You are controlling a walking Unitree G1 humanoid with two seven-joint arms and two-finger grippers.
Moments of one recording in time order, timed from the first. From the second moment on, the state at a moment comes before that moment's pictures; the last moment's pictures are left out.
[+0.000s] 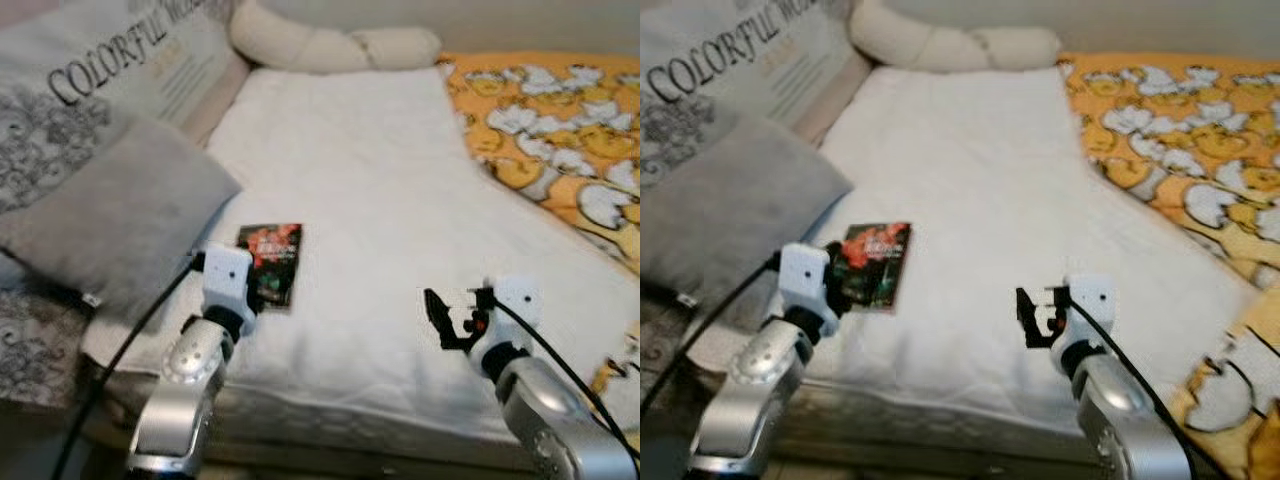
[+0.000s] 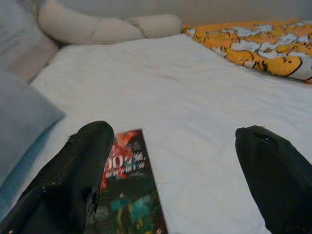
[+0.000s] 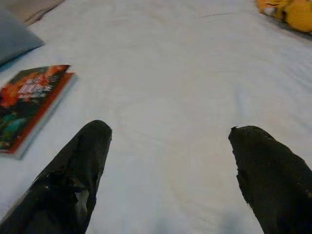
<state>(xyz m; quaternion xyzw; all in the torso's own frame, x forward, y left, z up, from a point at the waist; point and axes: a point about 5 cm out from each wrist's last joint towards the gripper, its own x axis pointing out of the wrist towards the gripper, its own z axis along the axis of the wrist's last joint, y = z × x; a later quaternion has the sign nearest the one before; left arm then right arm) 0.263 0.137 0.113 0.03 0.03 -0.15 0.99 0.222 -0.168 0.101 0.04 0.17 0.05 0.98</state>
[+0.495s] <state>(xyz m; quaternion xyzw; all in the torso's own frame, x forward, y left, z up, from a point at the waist) 0.262 0.141 0.116 0.03 0.06 -0.14 0.99 0.218 -0.164 0.097 0.05 0.17 0.05 0.98</state>
